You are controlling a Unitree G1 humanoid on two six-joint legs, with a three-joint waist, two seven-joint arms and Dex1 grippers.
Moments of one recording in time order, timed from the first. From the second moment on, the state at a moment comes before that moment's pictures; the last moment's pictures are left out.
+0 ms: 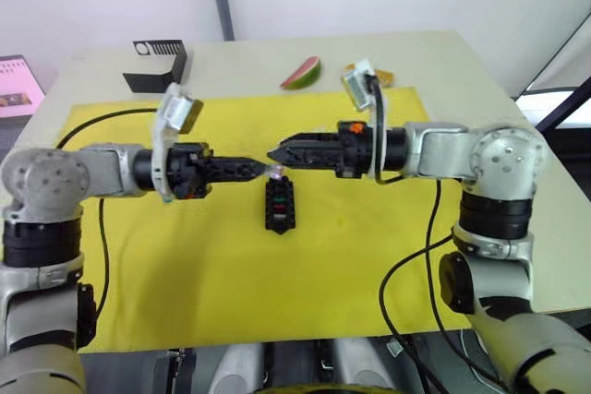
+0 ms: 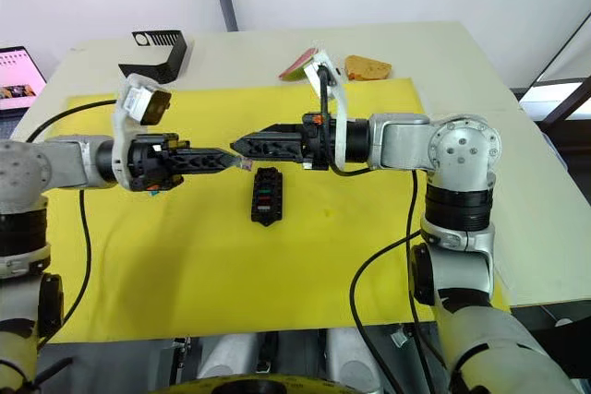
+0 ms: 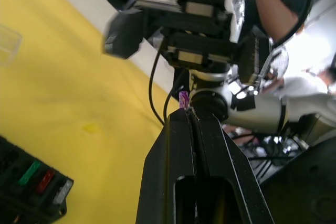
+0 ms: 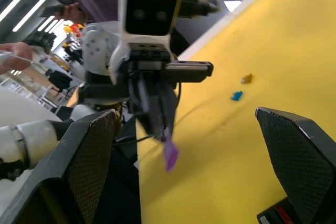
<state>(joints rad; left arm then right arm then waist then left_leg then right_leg) -0.69 0.74 0.12 -0.06 -1.23 1.33 -0.94 -0.89 -0.34 -0.17 -0.09 1.28 1.48 0.36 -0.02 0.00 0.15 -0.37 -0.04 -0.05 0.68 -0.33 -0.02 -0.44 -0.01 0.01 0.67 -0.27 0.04</state>
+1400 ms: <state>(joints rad) -0.63 0.43 0.37 0.02 -1.63 1.21 -0.33 -0.76 -0.31 -0.14 -0.17 1.58 1.13 -0.06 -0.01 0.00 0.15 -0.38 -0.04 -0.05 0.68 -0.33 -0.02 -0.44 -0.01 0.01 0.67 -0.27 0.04</state>
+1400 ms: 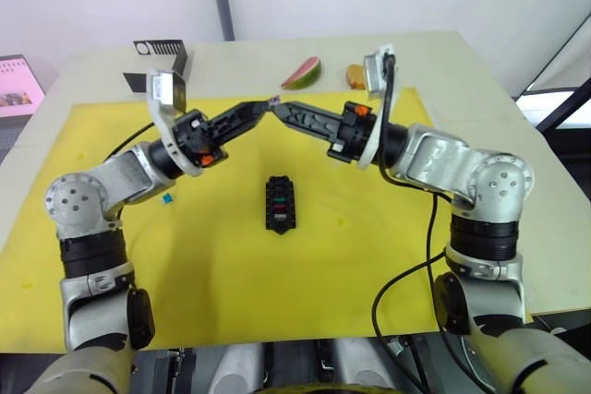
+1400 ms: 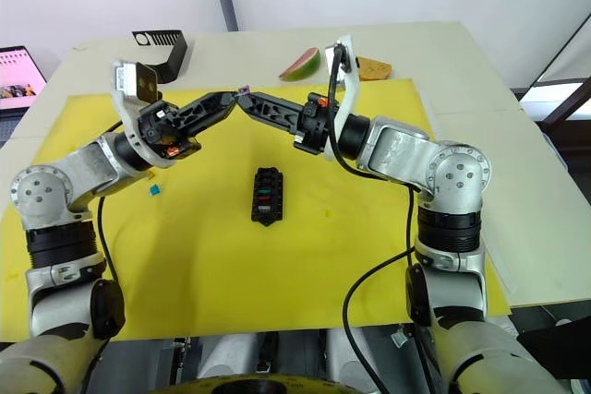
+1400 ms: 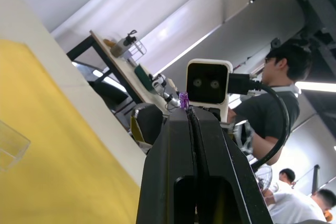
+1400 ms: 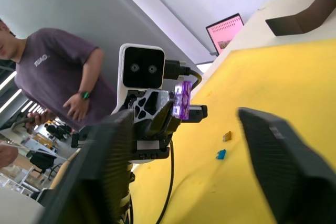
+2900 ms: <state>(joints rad) -0.62 0.47 0.30 -0.01 -1.64 1.15 -0.35 -0.77 -0.37 -0.09 -0.19 1.62 1.08 -0.05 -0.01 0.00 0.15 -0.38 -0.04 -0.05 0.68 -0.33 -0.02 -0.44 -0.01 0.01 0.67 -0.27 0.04</state>
